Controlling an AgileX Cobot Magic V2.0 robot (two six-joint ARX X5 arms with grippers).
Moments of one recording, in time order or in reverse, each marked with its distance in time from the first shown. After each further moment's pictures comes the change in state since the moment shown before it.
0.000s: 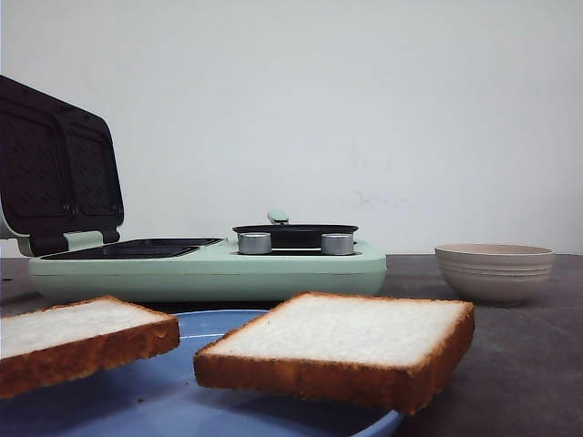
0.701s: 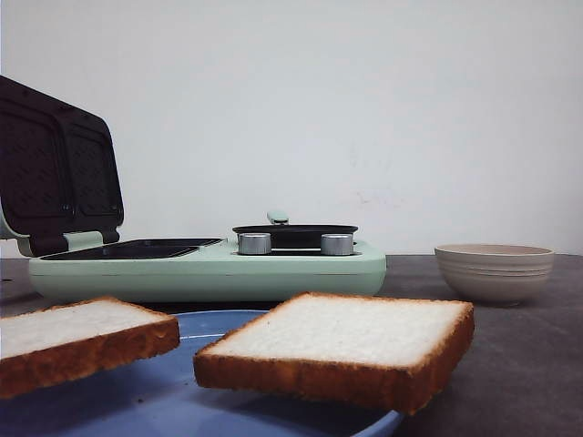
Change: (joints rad) left arm 0.000 0.357 0.414 -0.372 0.049 0.185; right arm 0.023 0.224 0.310 -0.290 -0.088 -0.243
